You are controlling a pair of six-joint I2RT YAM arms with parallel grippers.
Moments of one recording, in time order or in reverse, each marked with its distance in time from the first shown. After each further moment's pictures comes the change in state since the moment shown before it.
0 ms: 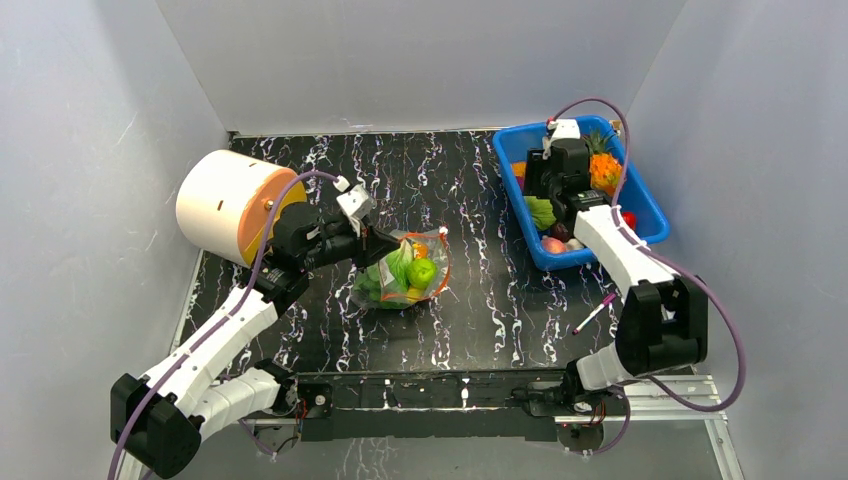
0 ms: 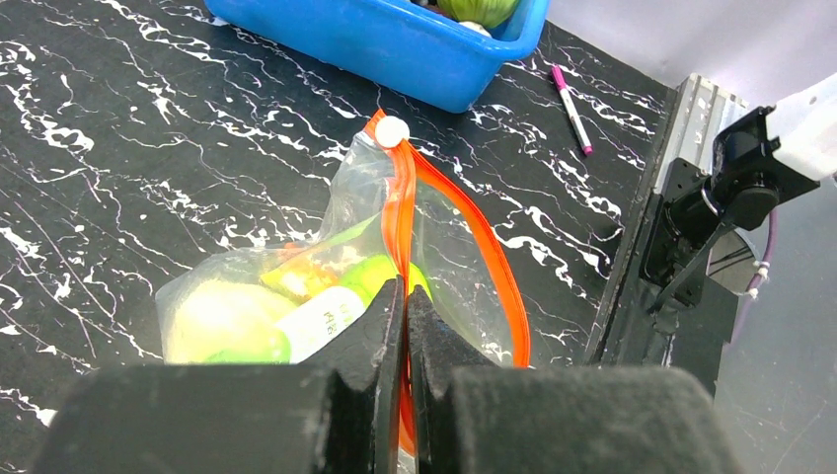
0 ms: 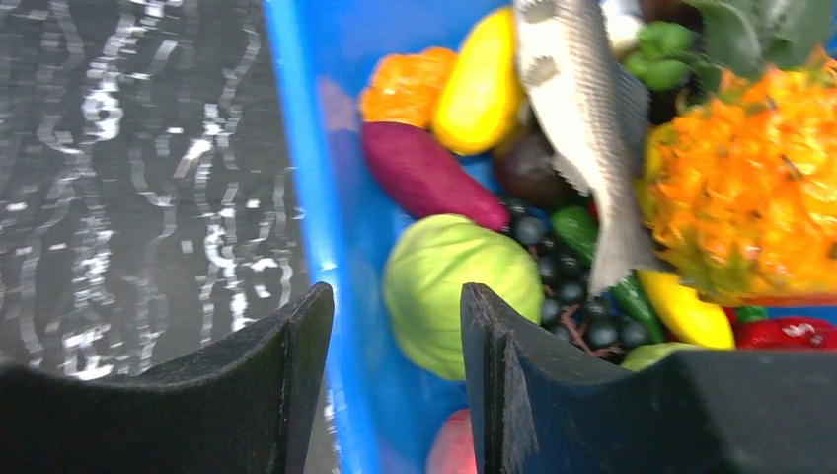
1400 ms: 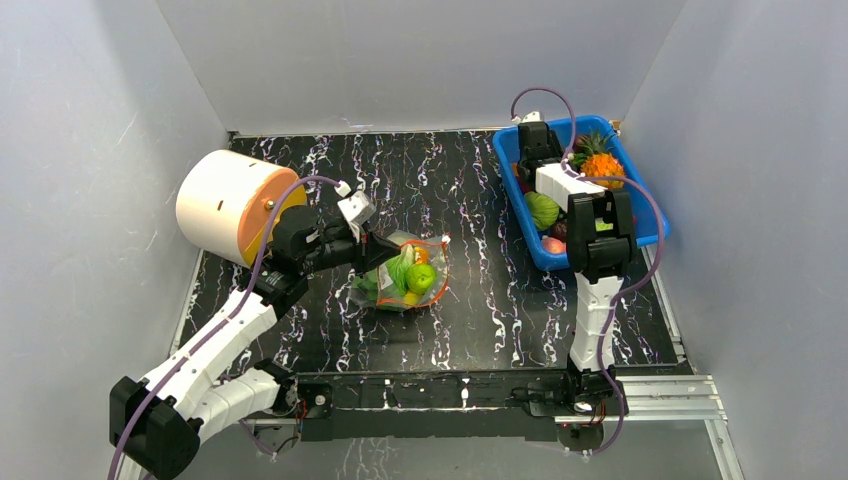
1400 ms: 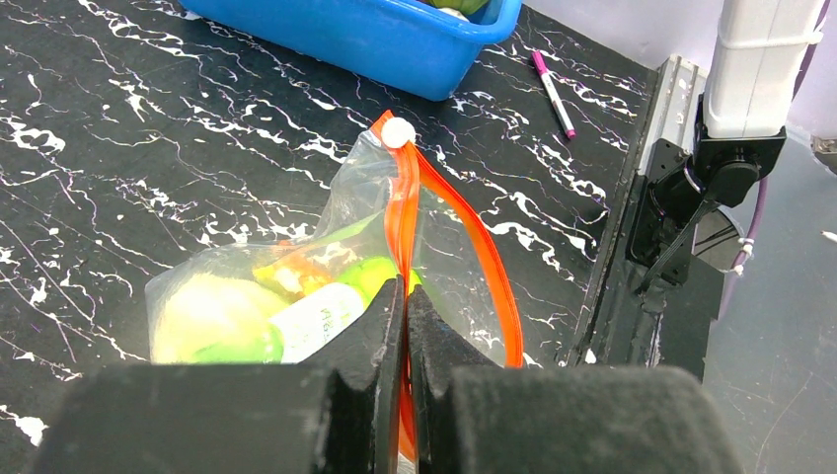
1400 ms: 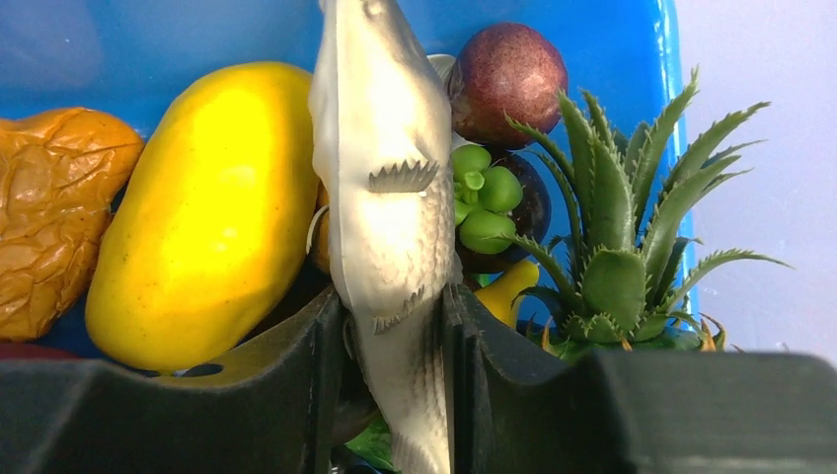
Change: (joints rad) left arm 0.000 -0.017 -0.022 -0.010 0.050 0.018; right arm -0.038 0.713 0.474 0.109 0.533 -0.553
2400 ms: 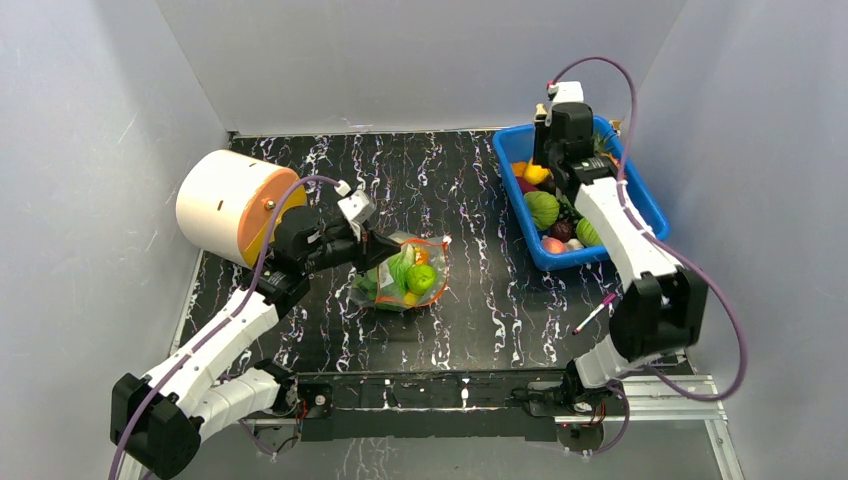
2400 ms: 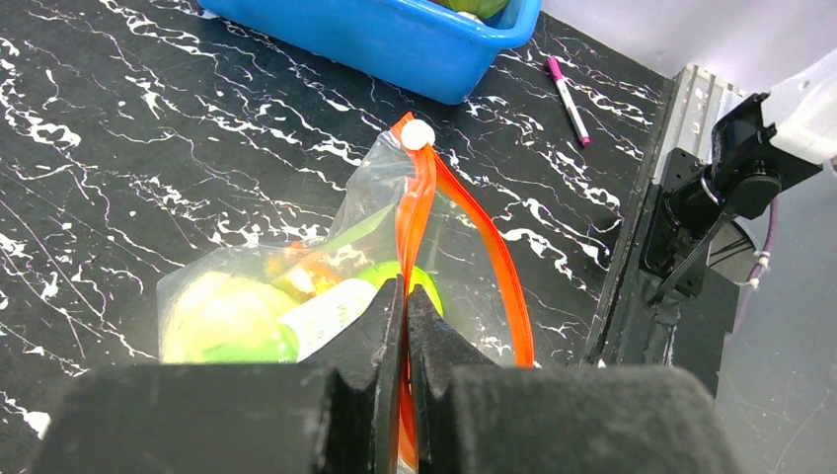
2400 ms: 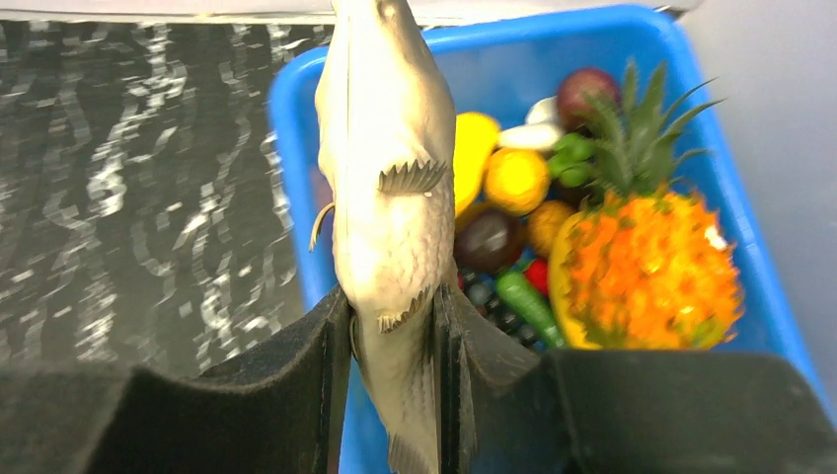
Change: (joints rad) left arm 0.000 0.006 -0.015 0.030 -0.027 -0.006; right arm 0.040 -0.570 -0.142 -0.273 -0.367 0.441
